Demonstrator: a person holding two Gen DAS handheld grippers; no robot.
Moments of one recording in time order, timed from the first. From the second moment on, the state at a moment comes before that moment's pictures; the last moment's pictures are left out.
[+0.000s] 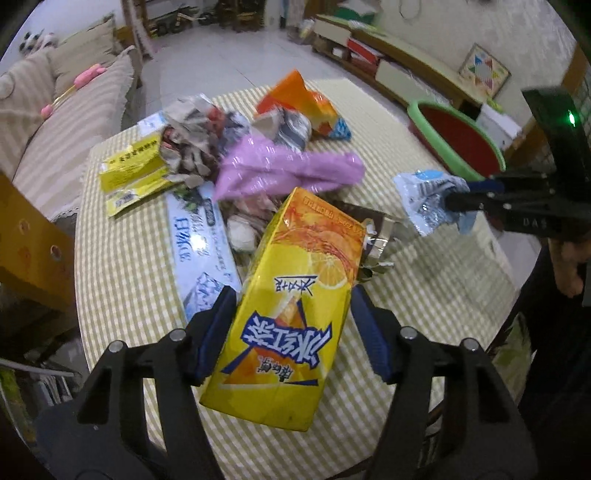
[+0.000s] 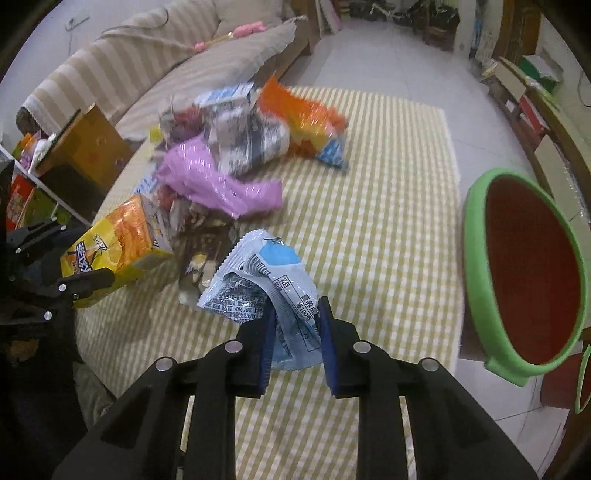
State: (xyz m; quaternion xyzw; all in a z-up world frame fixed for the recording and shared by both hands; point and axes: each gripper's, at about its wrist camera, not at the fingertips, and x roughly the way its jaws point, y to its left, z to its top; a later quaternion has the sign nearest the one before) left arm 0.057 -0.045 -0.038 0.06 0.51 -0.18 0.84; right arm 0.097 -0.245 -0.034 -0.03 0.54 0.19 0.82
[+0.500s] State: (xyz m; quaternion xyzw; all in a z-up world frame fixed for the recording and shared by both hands) left arm 0.070 -0.052 0.001 0.00 0.47 -0.18 0.86; right arm 0.102 -0.281 0.007 0.02 0.49 0.15 0.86
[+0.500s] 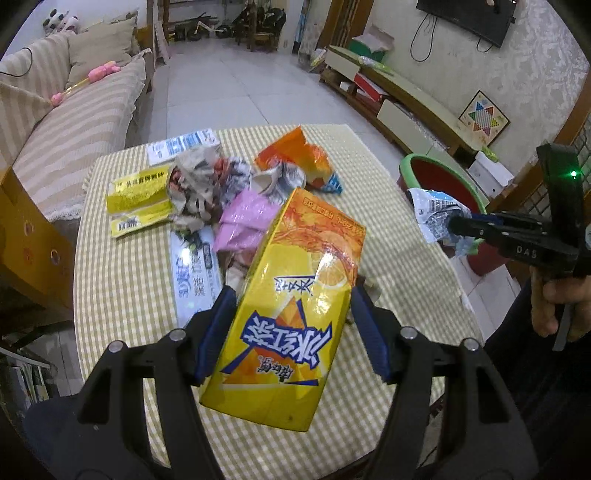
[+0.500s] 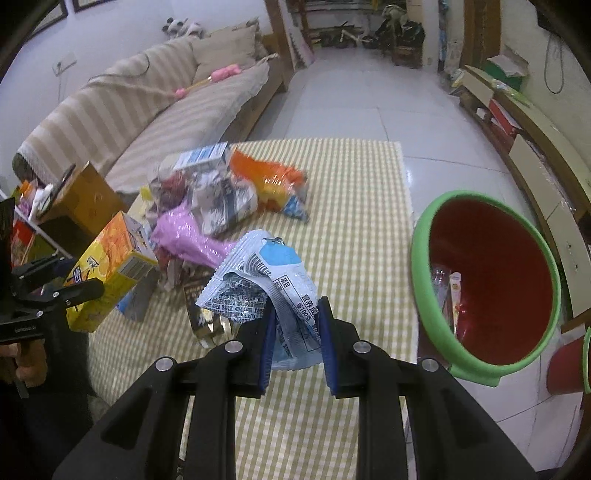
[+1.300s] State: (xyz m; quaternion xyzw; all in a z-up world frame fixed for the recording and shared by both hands) left arm 0.126 -0.142 0.027 0.01 0.46 -0.24 0.85; right arm 0.112 -0.401 0.046 0.09 0.43 0.04 0.90
